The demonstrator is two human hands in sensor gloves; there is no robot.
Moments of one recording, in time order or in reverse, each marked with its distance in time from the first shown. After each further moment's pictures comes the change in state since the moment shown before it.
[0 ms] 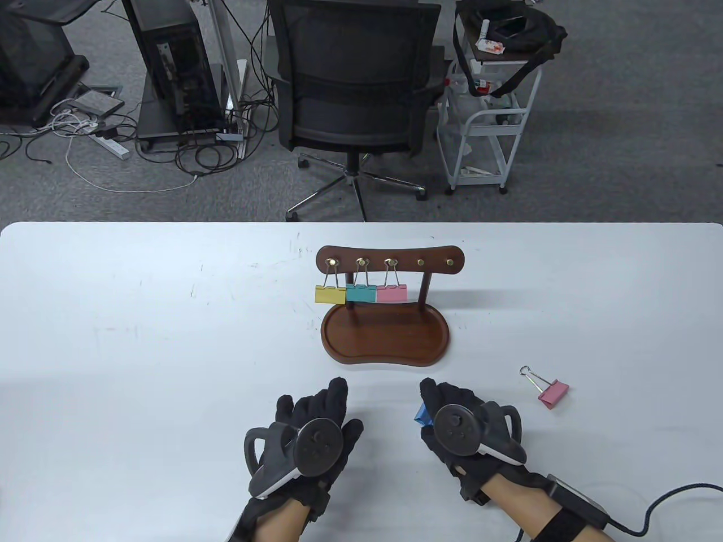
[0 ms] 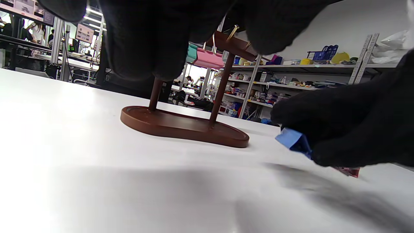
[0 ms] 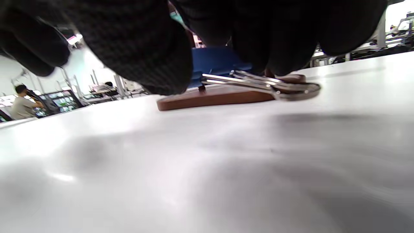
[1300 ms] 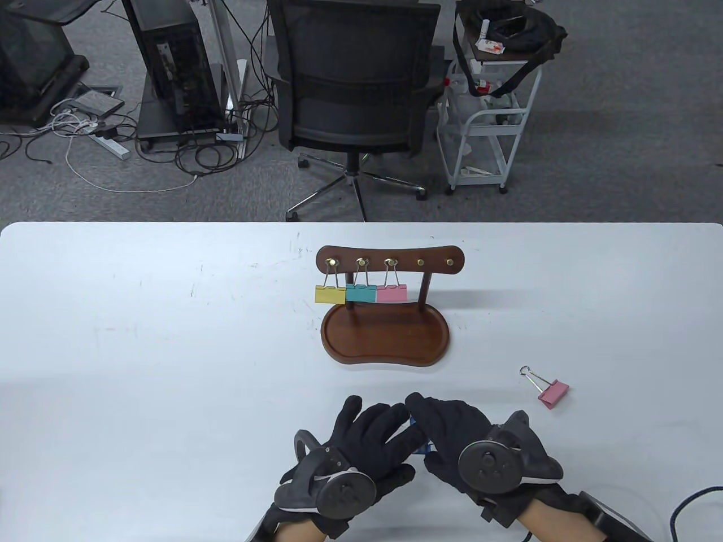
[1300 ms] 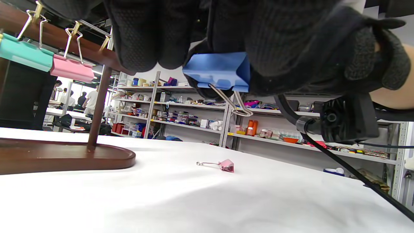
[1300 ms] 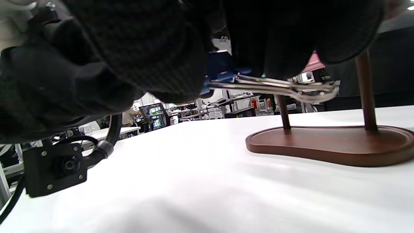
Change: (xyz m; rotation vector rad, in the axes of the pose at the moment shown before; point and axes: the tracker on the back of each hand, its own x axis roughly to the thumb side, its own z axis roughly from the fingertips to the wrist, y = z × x) left_hand 0.055 -0.011 0.011 0.104 -0.528 0.021; right_hand 0.040 -0.055 0.040 -0.035 -0.374 -0.012
